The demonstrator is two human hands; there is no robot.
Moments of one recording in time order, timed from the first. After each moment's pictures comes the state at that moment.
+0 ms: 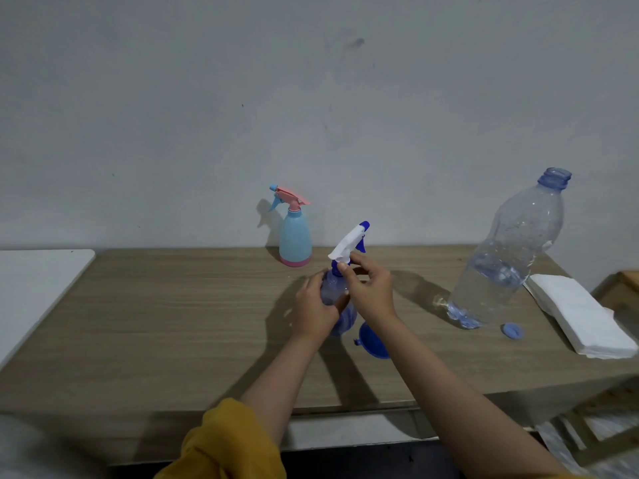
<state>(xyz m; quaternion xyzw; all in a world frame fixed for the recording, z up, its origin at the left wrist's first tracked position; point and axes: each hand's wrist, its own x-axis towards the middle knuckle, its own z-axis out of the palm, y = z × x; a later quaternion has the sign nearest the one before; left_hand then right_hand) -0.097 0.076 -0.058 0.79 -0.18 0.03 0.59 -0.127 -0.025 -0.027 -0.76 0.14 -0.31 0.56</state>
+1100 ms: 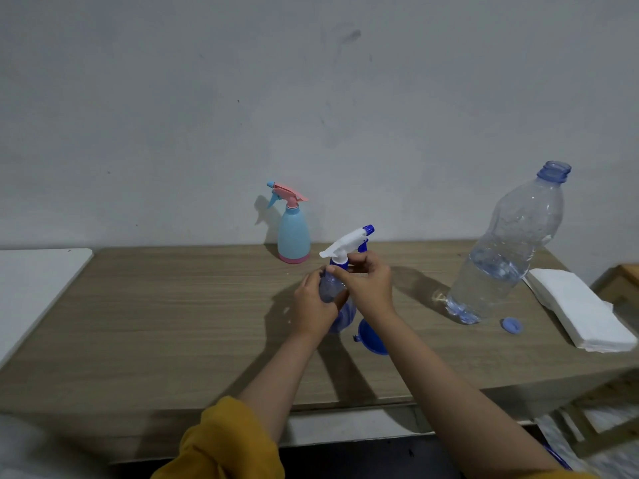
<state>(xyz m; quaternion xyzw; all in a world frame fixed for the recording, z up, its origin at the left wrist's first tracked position) -0.098 0.075 -0.058 0.80 -0.17 0.04 0.58 -0.128 -0.023 -0.023 -0.71 0.19 -0.28 0.62</state>
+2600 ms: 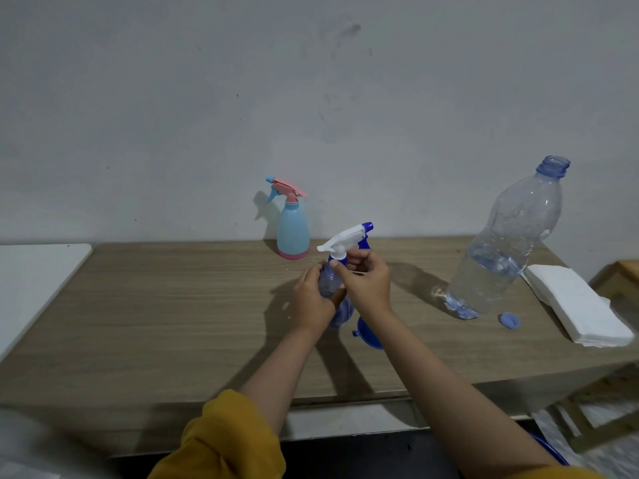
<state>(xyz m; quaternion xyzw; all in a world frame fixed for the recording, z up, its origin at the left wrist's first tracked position) -0.104 0.078 -0.050 0.81 -0.18 0.03 0.56 -0.132 -0.016 -0.028 -0.70 0.19 -0.31 0.61</state>
